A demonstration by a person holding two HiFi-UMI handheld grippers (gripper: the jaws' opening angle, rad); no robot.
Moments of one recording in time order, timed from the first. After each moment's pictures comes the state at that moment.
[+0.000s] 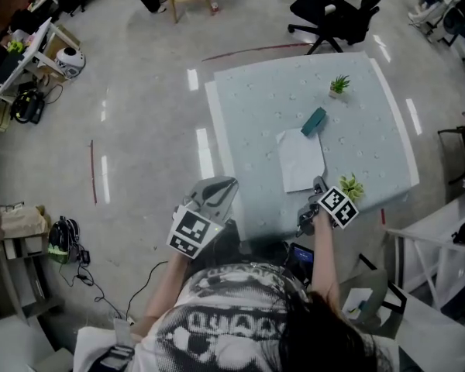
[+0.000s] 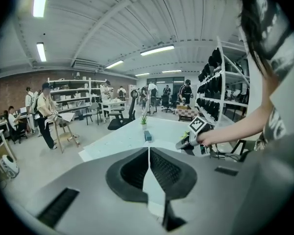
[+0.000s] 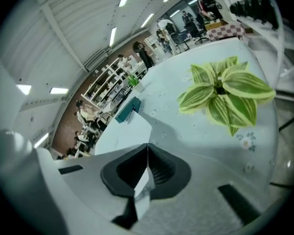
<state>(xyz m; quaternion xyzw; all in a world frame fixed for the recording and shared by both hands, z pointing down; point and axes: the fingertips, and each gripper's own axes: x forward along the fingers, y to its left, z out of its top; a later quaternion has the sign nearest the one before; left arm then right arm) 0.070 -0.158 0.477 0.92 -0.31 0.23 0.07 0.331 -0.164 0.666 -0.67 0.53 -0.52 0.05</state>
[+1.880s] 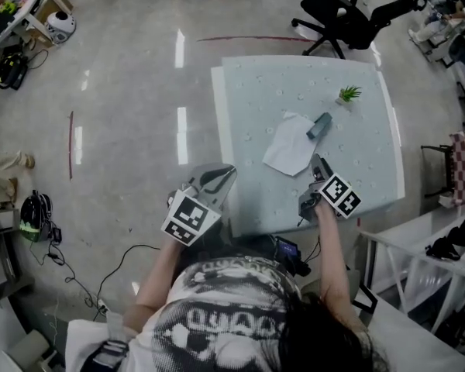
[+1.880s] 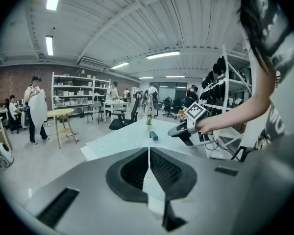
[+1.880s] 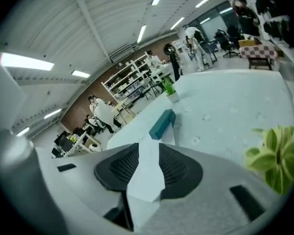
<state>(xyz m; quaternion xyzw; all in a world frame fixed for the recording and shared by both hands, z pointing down) 0.034 -0.191 0.497 0.92 -0.32 0.20 0.09 0.291 -0.243 0.593 -0.64 0.63 -0.43 -0.01</state>
